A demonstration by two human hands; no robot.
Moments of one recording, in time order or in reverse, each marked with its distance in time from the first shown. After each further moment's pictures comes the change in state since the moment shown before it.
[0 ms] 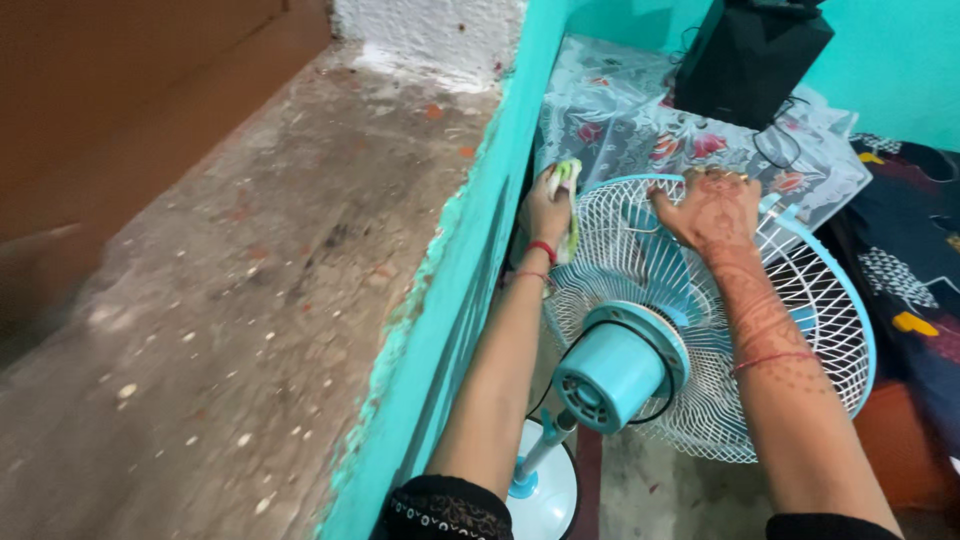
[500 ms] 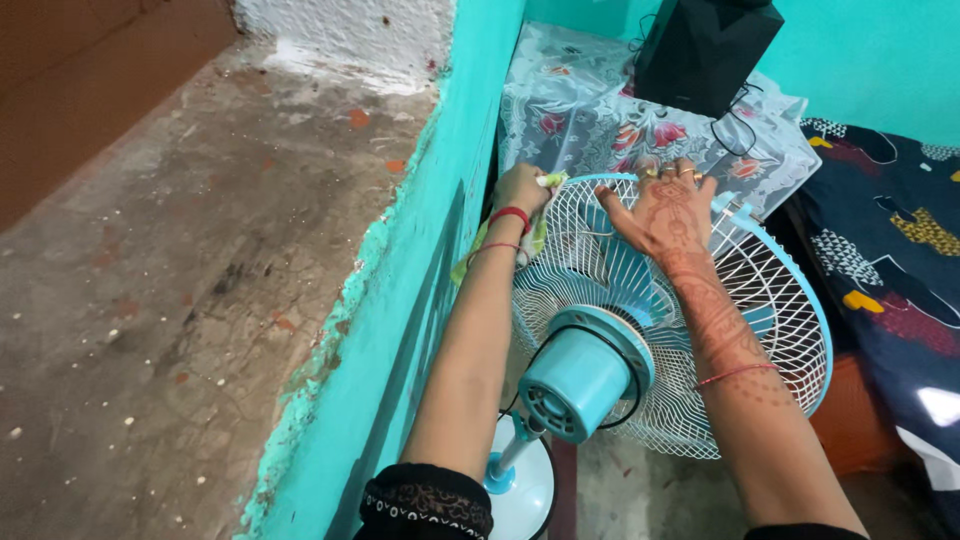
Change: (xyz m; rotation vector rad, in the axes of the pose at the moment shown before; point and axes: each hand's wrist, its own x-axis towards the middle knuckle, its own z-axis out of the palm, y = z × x) left_hand 0.049 0.012 0.030 0.523 -0.511 -0.115; right_hand -0.004 -0.014 -0.014 0.064 -0.053 0.024
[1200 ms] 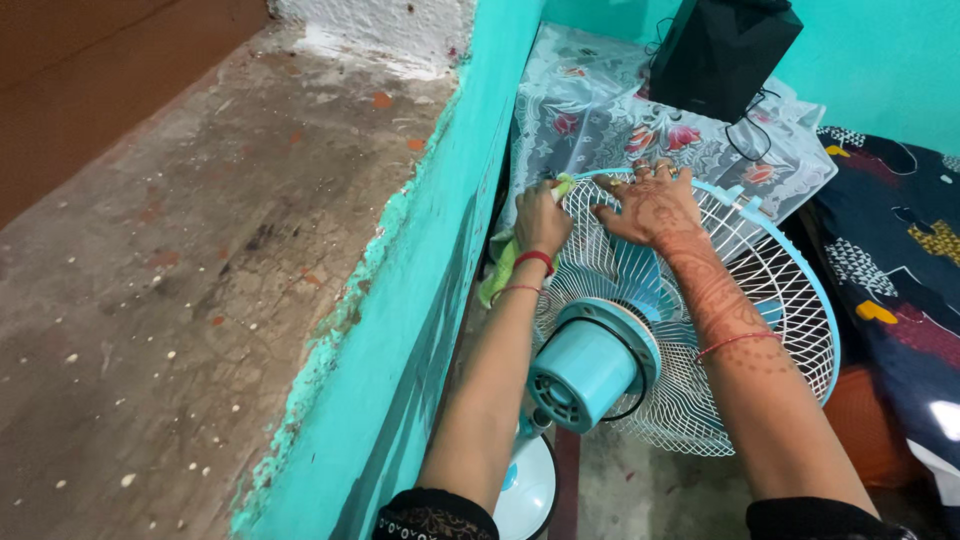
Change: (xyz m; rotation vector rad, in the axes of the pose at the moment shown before) left_hand -0.089 0.019 0.017 -0.077 0.416 0.104; right_hand 0.017 -0.005 0.016 -0.159 -0.259 -0.238
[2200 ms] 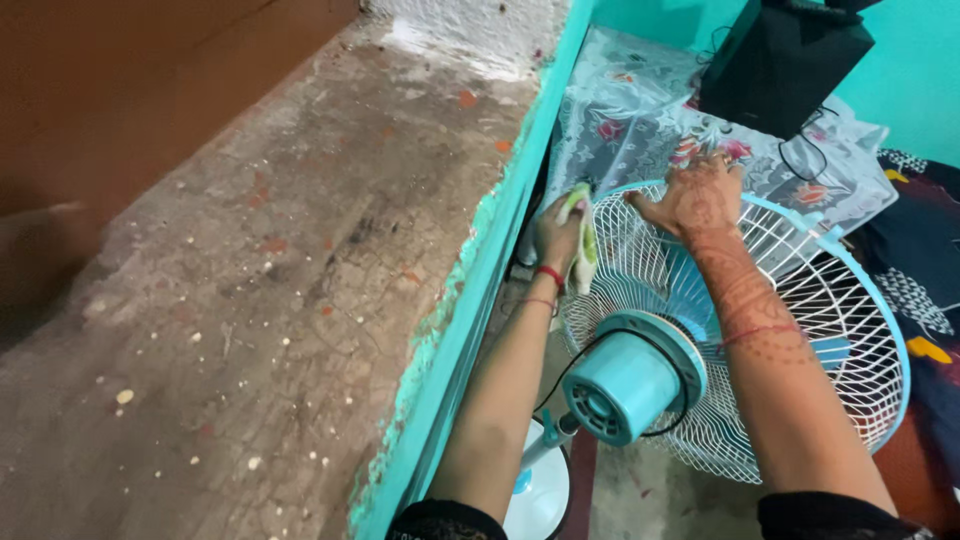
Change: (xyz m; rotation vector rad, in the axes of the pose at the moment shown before) left_hand -0.003 -0.075 0.006 -0.714 0.094 -0.171; right_hand 0.049 -0.016 0.018 -0.137 0.208 0.087
